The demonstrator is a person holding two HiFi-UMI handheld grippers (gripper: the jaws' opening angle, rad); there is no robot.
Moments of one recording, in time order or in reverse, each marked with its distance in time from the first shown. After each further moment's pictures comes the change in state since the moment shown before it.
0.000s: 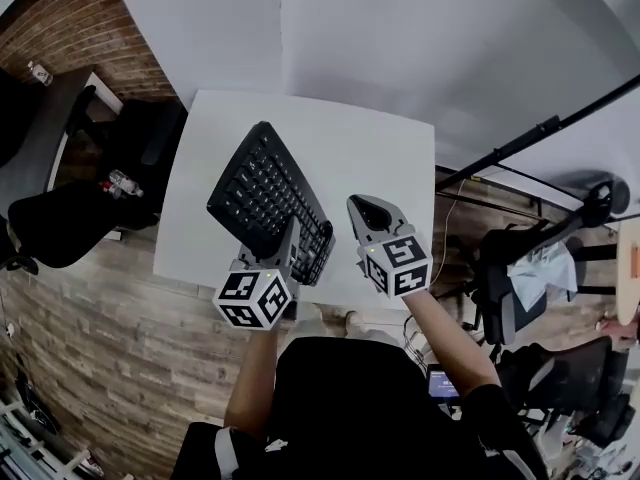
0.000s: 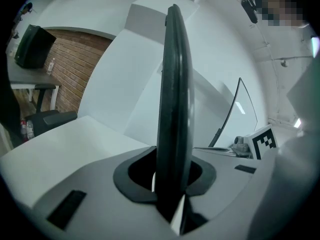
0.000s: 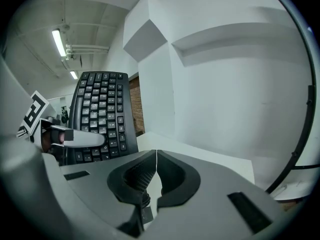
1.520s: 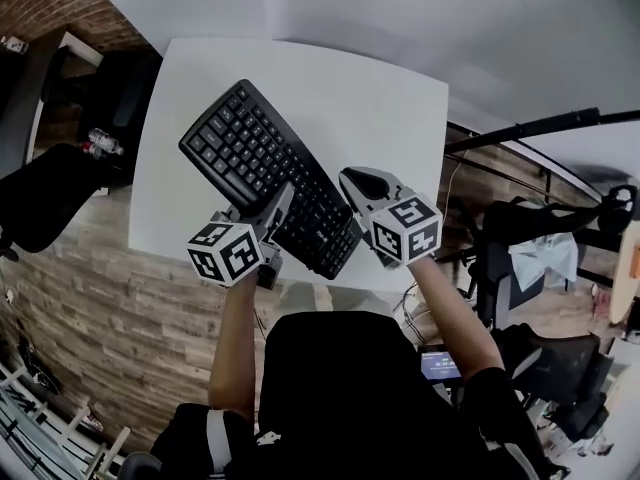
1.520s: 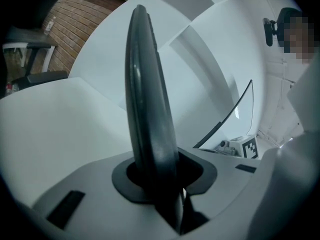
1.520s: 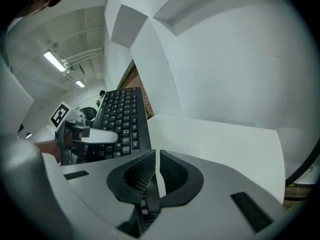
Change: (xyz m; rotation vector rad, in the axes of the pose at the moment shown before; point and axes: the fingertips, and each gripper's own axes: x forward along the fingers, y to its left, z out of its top) left arm 0.077 0.020 -0.063 -0.187 0.222 -0.111; right arm 0.046 -0.044 -0.074 0.150 0.174 0.238
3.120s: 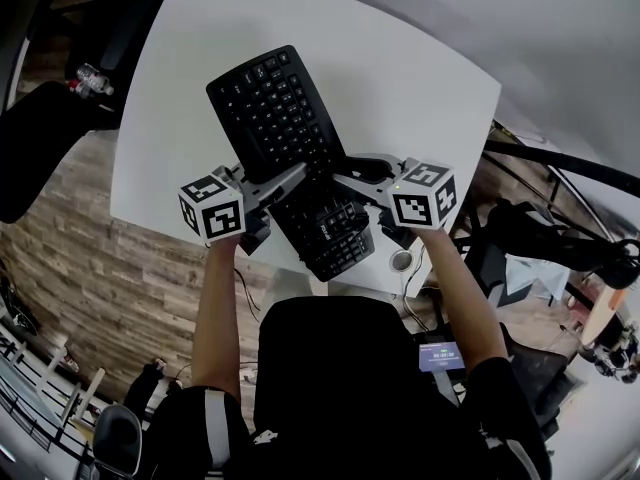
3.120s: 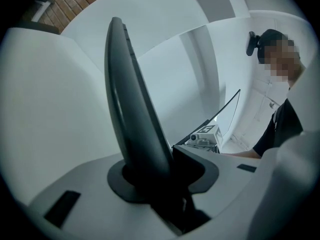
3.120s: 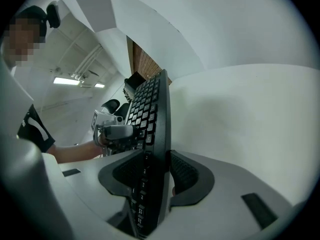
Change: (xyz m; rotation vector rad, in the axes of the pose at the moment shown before) left arm 0.057 0.075 -0.042 -0.098 0.098 -0.279; right arm 0.093 -0.006 -0.070 0.189 0.339 0.438
